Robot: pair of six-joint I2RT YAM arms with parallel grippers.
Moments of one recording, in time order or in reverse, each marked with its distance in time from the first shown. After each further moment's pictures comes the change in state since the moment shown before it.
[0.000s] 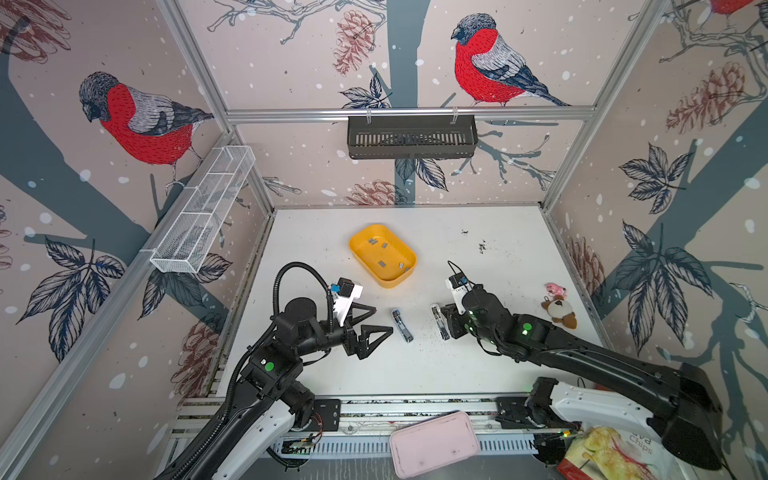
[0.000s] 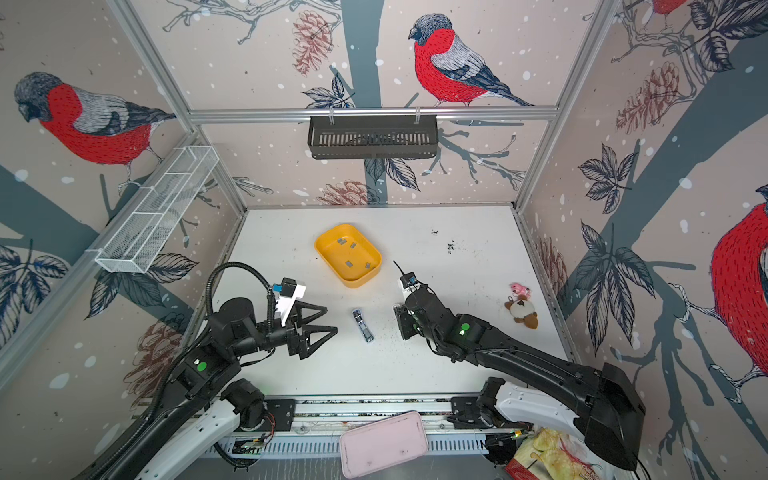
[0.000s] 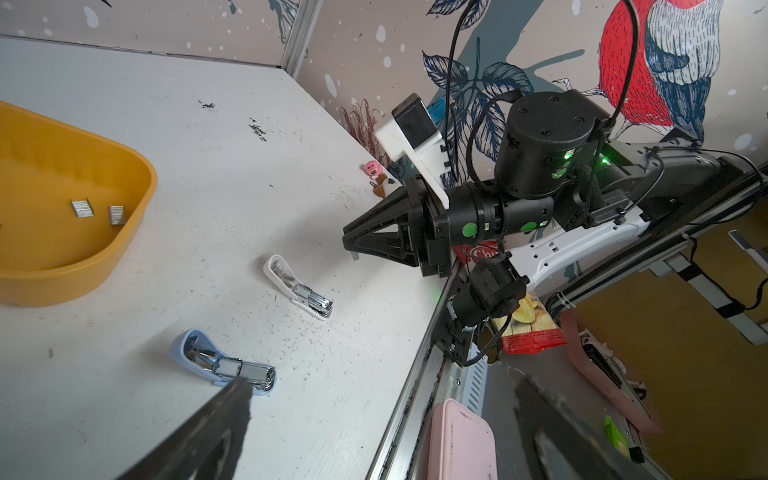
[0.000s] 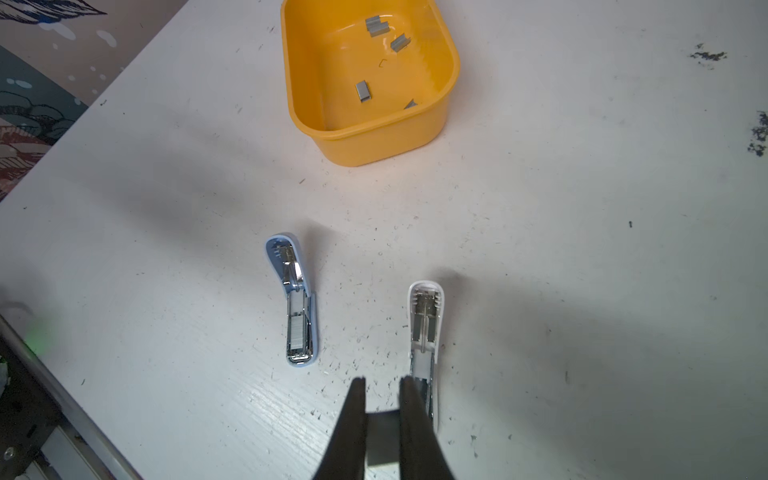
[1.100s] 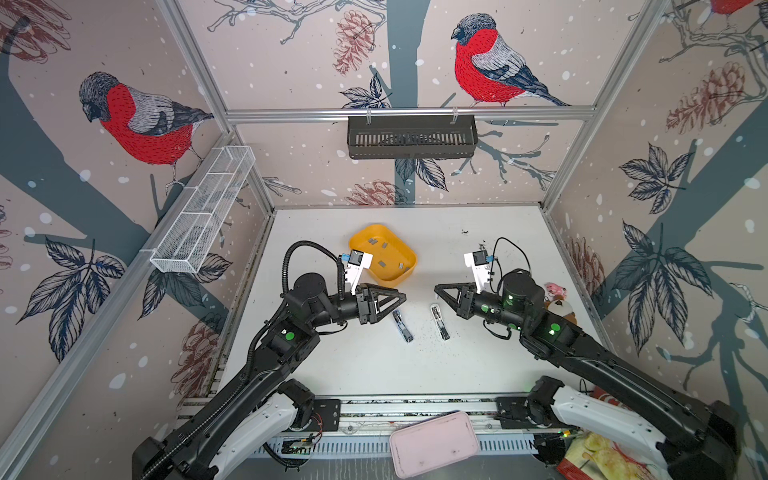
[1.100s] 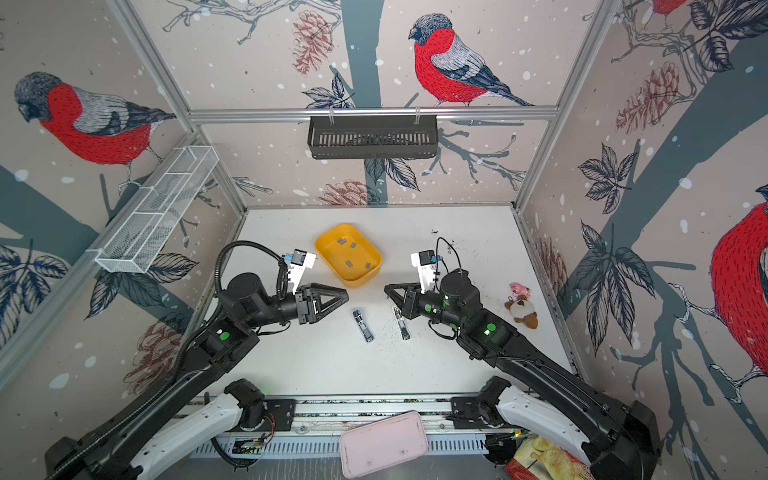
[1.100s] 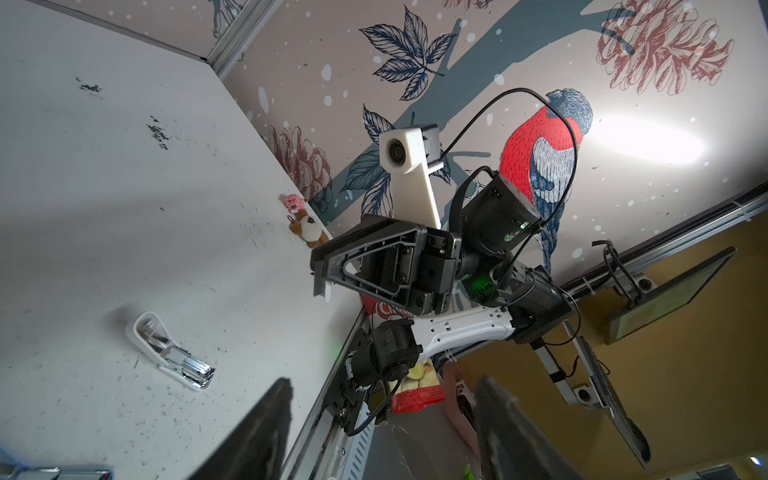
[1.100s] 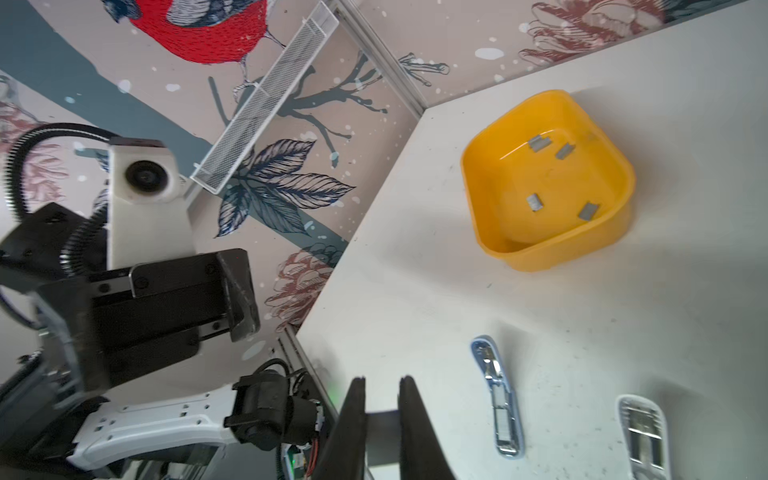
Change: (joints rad) left arm -0.021 0.238 0.126 0.296 0.106 -0.386; right arm -0.187 -0.173 0.027 0.251 -0.448 0.248
